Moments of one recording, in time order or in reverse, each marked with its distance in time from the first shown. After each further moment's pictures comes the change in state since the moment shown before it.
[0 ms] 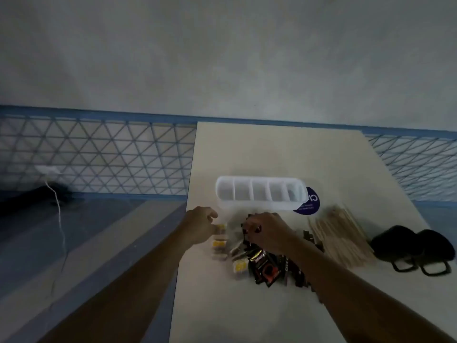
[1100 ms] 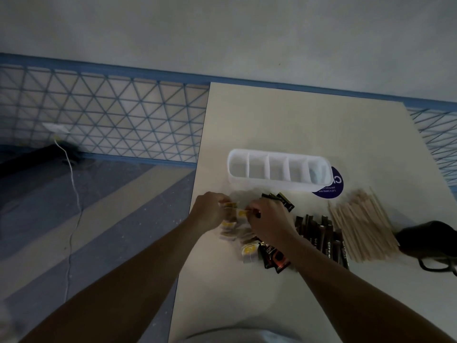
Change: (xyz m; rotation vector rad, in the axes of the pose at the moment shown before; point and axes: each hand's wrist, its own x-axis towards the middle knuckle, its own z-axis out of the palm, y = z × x) left_hand 0.018 -0.019 0.030 -0.047 0.043 0.009; right_hand 0.032 0.008 0.053 -0.062 0.177 0.019
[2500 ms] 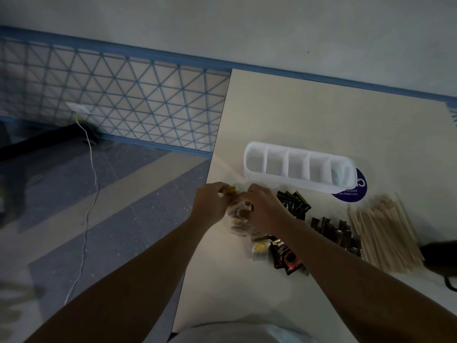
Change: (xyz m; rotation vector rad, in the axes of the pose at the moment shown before) left_hand 0.002 -0.022 0.002 -0.095 0.280 -0.025; right_hand 0.034 -0.024 0.013 0.003 -0.196 -0.384
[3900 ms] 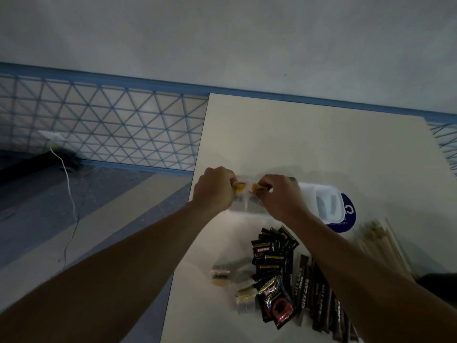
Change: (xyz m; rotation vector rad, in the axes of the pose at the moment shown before) left_hand 0.102 0.090 -0.008 0.256 -0.084 0.099; right_hand 0.050 0.063 -0.085 0.073 0.340 0.394
